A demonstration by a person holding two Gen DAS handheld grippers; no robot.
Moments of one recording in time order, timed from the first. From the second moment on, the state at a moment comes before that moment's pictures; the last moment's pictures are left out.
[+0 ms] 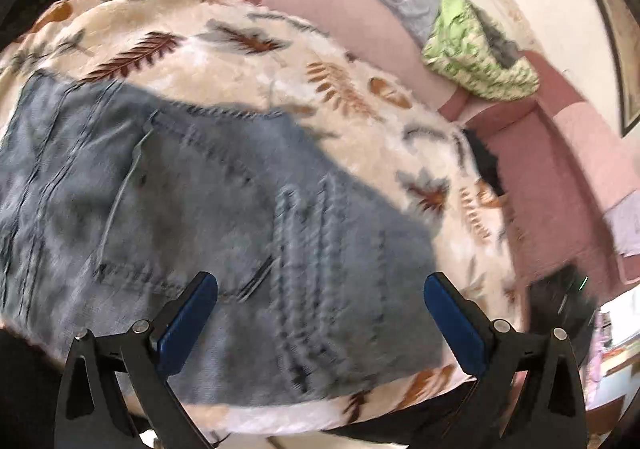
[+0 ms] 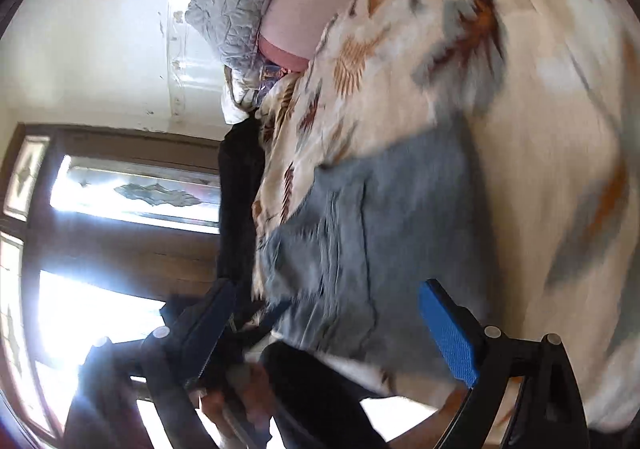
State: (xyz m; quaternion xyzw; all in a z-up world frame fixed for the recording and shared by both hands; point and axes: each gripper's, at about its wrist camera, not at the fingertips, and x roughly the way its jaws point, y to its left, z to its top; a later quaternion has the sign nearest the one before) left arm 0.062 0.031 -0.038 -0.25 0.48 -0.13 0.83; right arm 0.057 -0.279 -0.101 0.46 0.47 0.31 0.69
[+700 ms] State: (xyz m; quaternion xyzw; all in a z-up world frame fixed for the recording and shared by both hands) left arm 0.035 -0.019 -0.063 -0.35 0.54 -0.15 0.75; right arm 0.020 -0.284 -0.121 0.52 0.43 0.34 0.66
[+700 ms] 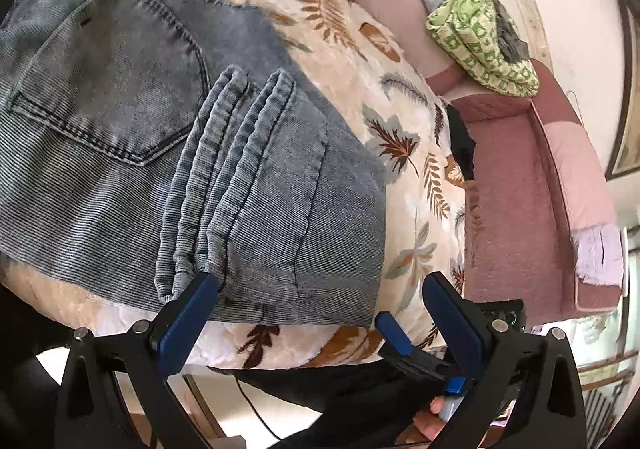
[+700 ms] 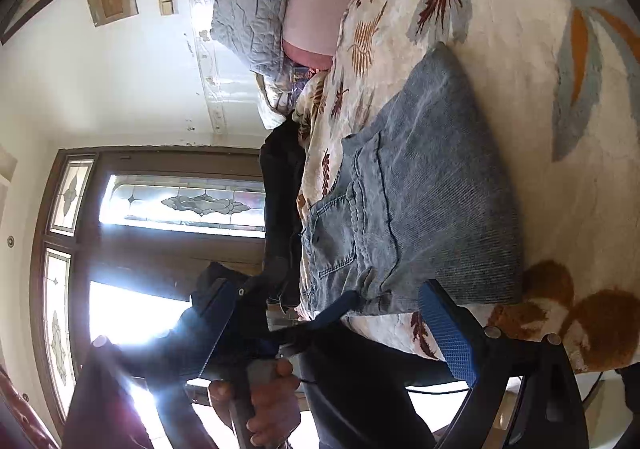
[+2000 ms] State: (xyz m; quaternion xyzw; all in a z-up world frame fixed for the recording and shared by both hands) left arm 0.038 -0.011 -0.080 -0.30 0.56 -0.06 0.77; right arm 0.037 -0.284 -0.117 0.50 0.44 0.32 0.67
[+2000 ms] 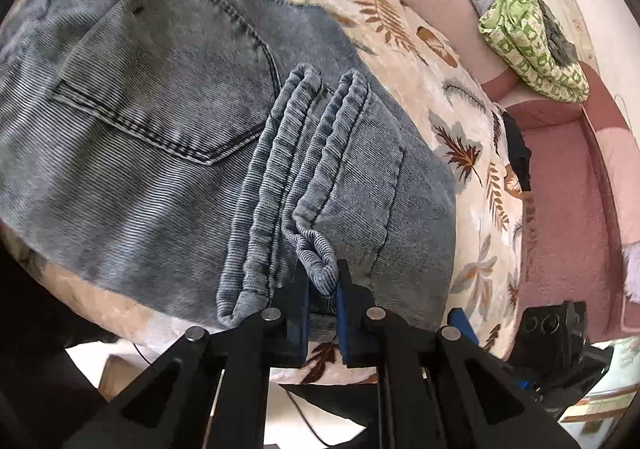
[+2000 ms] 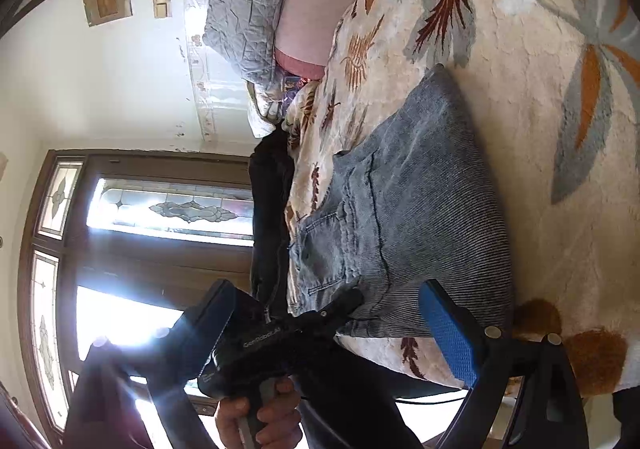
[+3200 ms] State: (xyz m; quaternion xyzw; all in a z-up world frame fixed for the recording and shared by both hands) left arm 0.006 0.004 -0.069 -0.26 0.54 -0.07 0.80; right arm 0.071 -0.262 -0.133 0.42 0.53 0.27 0.69
